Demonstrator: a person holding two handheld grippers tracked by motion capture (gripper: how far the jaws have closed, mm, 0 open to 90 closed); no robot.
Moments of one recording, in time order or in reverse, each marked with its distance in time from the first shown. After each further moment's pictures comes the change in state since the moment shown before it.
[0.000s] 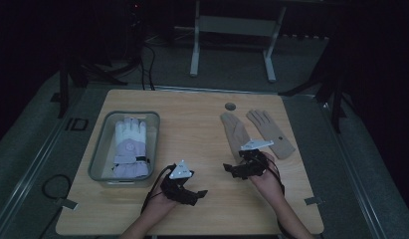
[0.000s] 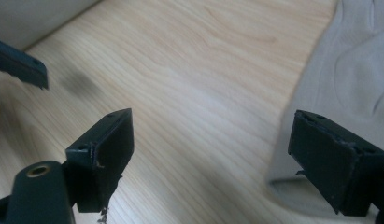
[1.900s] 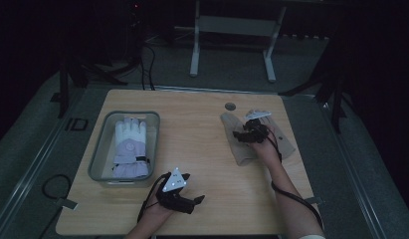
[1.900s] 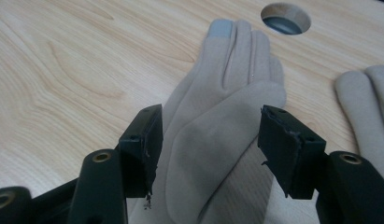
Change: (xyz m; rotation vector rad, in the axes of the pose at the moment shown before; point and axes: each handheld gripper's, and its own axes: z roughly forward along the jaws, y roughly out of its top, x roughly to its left) left arm -0.011 -0.018 -0.012 -0.099 0.046 0.041; right arm -0.103 0.050 0.058 0.019 -0.183 -0.003
